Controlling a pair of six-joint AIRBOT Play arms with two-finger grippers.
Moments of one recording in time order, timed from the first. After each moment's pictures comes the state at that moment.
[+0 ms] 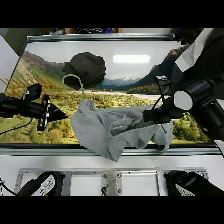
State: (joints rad) left arm 0.28 -1.08 1.05 0.71 -1.73 0.14; right arm 0.49 -1.08 1.29 -1.58 1.63 1.97
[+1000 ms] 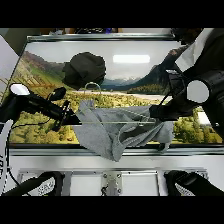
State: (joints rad) left arm 0.06 -1.26 1.05 0.71 -1.71 0.08; right arm 0.43 -1.08 1.38 -1.57 1.73 1.96
